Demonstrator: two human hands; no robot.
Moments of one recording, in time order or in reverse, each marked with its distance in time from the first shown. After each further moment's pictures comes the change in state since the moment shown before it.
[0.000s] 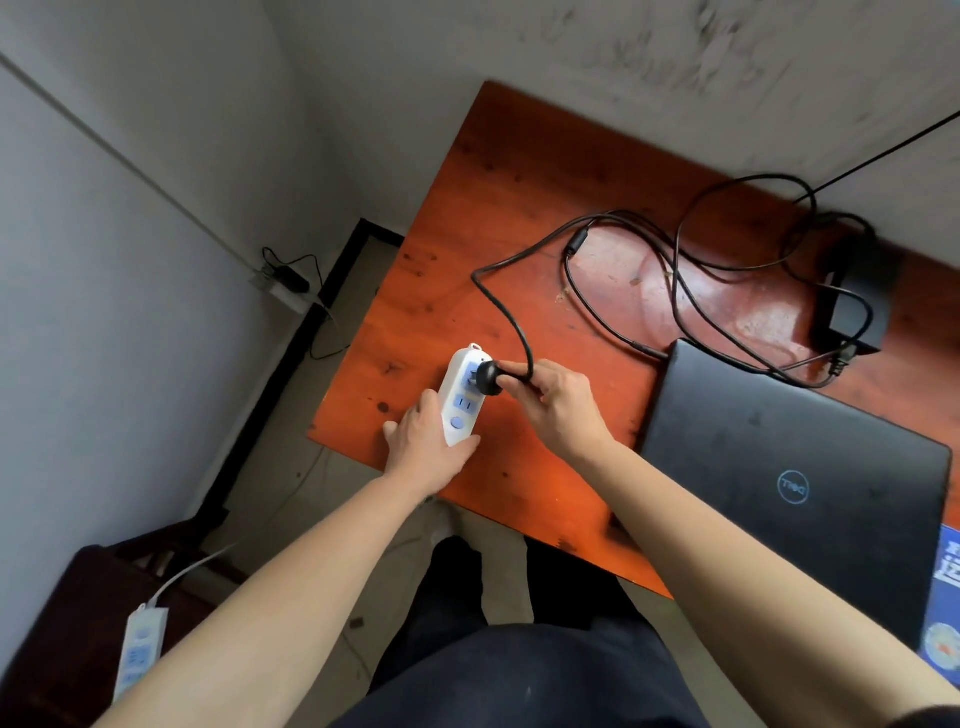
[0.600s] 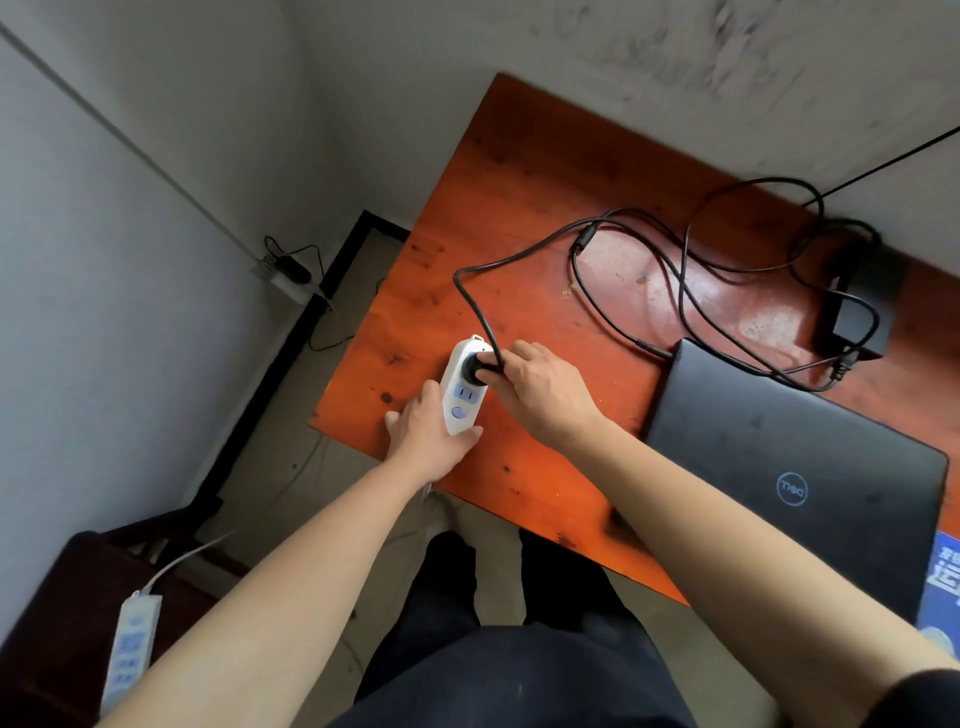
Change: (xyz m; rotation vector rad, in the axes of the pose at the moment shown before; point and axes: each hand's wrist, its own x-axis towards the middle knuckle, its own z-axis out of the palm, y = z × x) left_hand 0.008 -0.002 0.000 -0.024 -0.062 -0.019; right_hand 0.018 -0.009 0.008 -0.435 -0.159 -0.174
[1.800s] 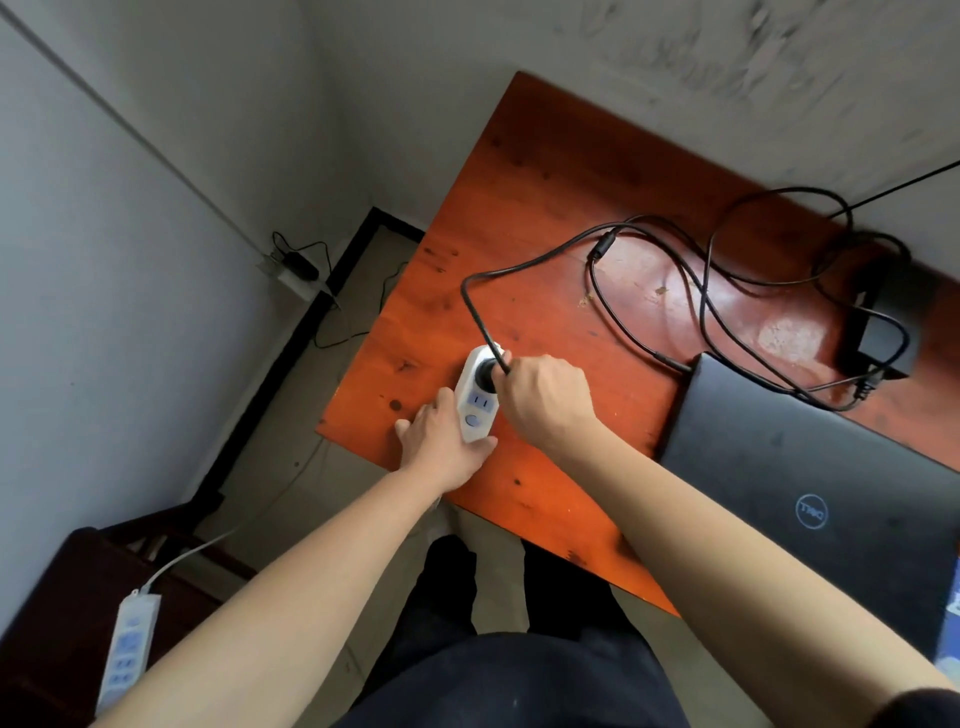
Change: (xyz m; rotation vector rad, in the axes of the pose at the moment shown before) left_hand 0.003 0.007 -0.002 0.062 -0.031 -0.027; right_hand 0.027 -0.012 0.020 -0.091 -0.138 0.305
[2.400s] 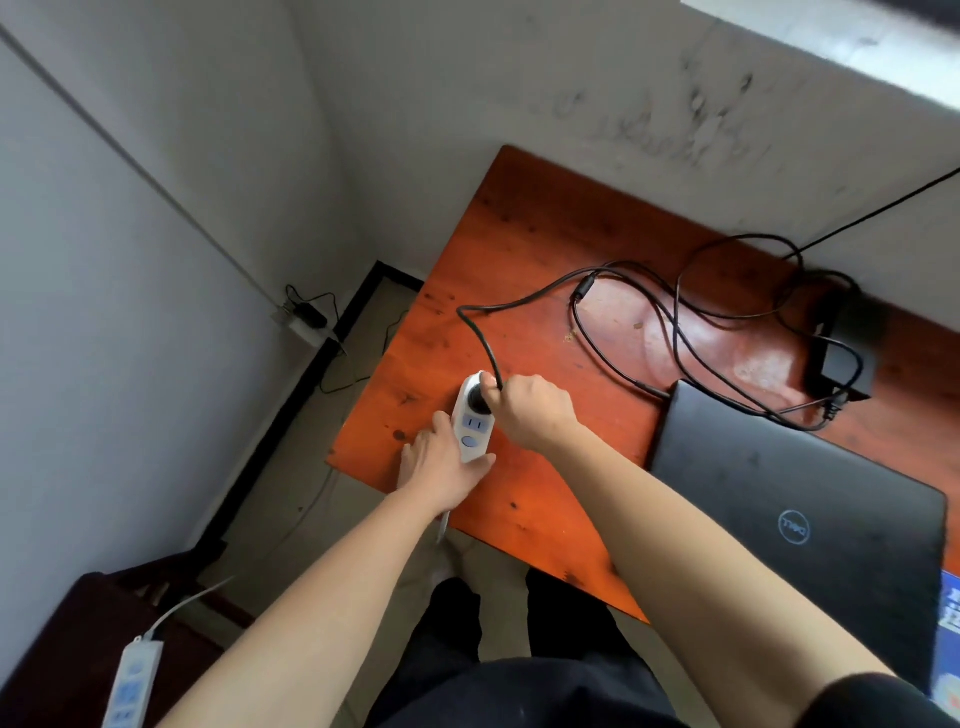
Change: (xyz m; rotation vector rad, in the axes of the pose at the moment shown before) left_hand -0.009 0.002 -0.014 0.037 0.011 0.036; right_hand 0.012 -0.005 -0.016 0.073 -0.167 0.094
